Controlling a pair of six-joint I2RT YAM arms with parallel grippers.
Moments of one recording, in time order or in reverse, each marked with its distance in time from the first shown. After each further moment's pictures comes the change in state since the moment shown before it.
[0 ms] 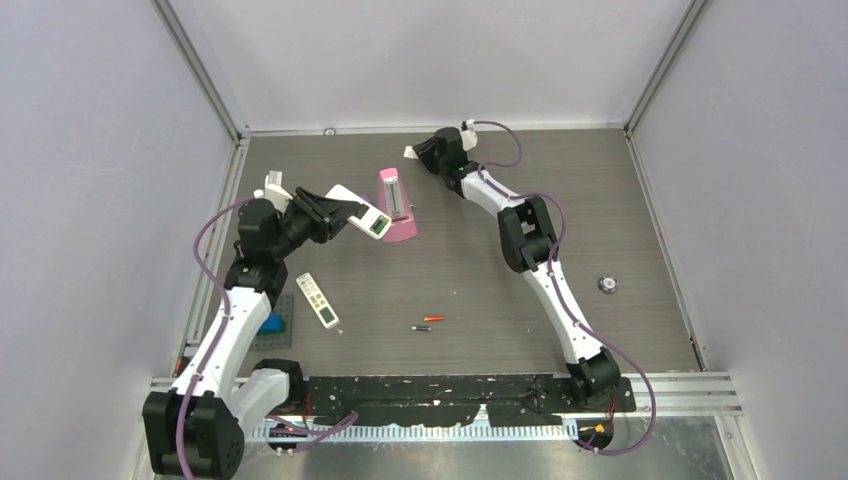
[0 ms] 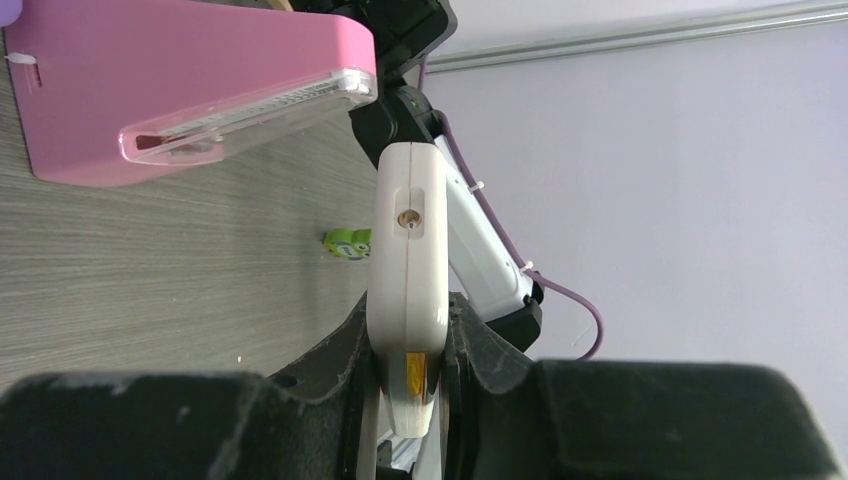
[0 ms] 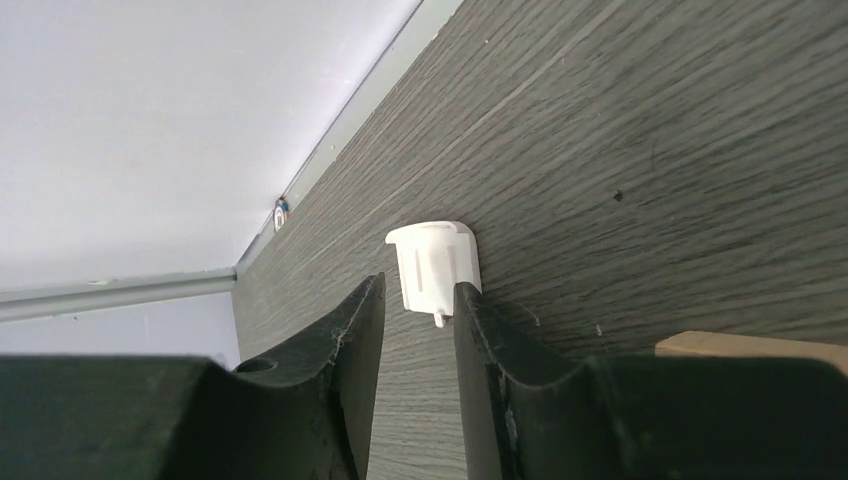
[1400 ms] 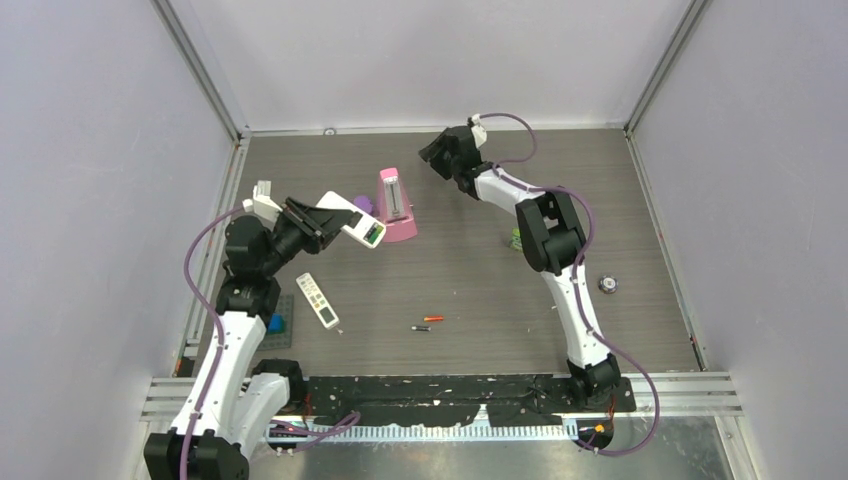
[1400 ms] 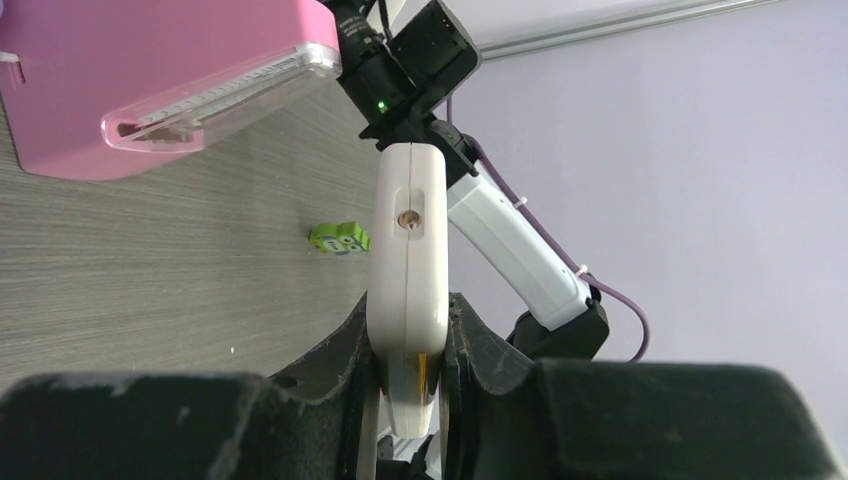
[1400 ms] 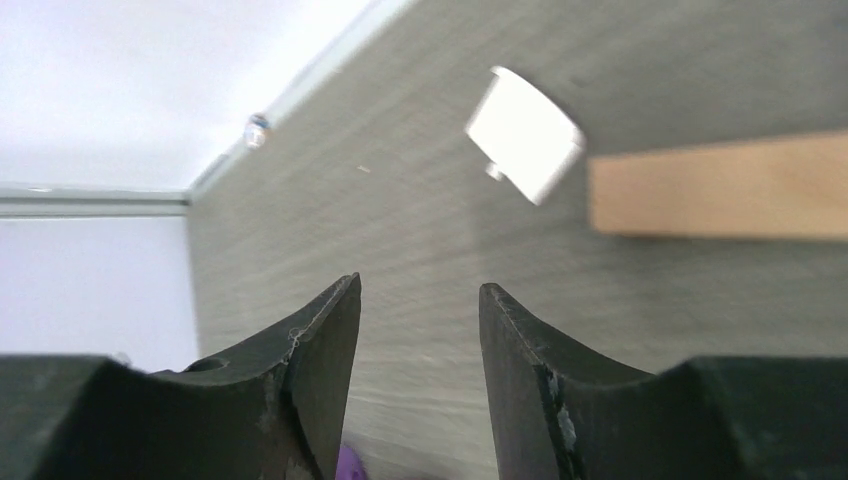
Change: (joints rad) left arm 0.039 -0.159 -0.061 -0.021 0.040 0.001; right arm -0.010 -0.369 -0.491 0.014 -0.029 -0.174
